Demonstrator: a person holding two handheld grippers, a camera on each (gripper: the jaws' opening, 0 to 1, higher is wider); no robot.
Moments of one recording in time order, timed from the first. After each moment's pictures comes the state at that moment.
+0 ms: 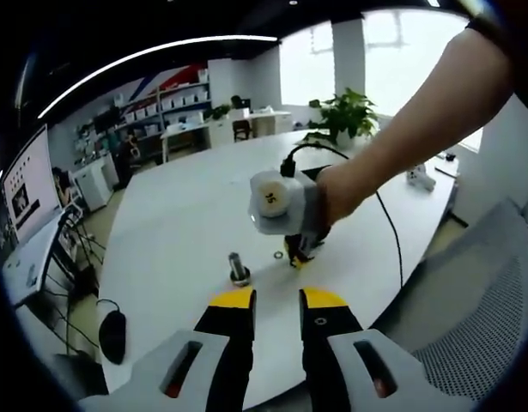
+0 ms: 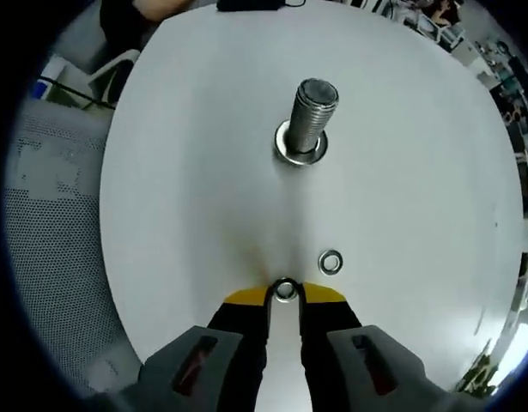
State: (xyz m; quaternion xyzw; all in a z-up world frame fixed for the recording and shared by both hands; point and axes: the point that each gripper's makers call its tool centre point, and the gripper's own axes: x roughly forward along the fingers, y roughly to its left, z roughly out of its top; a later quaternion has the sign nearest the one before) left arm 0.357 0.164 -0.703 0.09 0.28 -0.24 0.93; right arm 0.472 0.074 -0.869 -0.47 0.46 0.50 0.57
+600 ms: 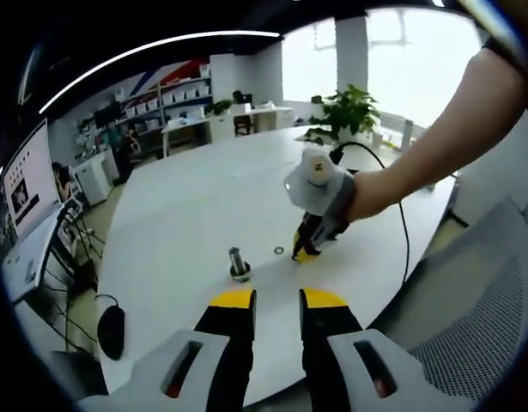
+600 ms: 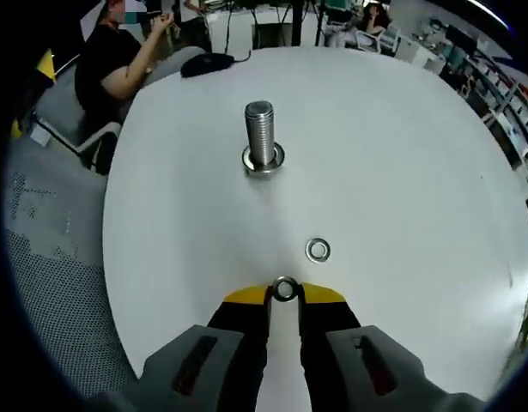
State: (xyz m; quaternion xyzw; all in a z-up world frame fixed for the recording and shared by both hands) left arm 0.357 0.166 -0.708 0.09 0.29 -0.24 0.92; right arm 0.474 0.071 -0.867 -0.33 0.42 0.49 0.69
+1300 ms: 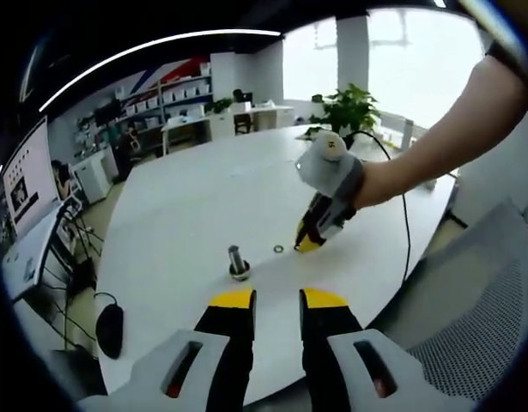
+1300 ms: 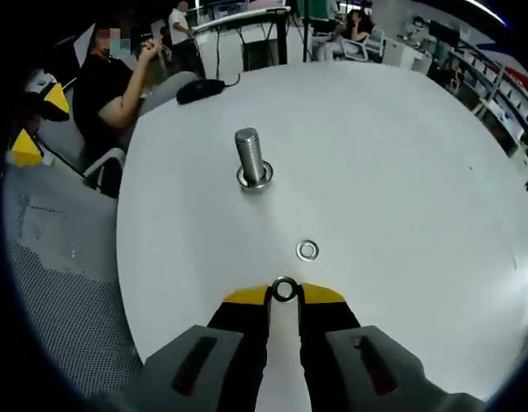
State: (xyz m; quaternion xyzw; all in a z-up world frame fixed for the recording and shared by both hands) left arm 0.357 0.165 -0.710 0.08 0.29 -0.24 0.92; right arm 0.478 0.063 -0.840 -0.27 0.42 0.49 0.71
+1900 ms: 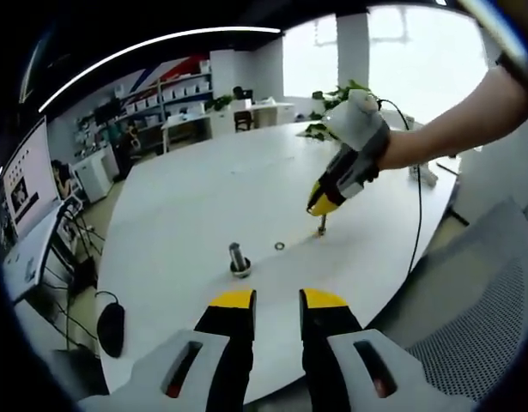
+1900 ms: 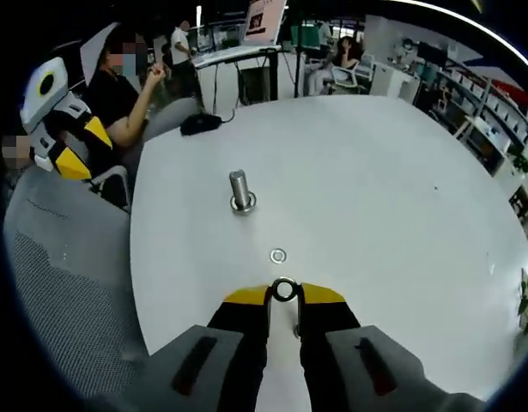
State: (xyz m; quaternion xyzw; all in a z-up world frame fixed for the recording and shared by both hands) left arm 0.356 0.166 -0.712 0.09 0.30 -0.23 0.92; right arm 0.494 0.030 -0.778 -0.25 0.36 0.49 0.75
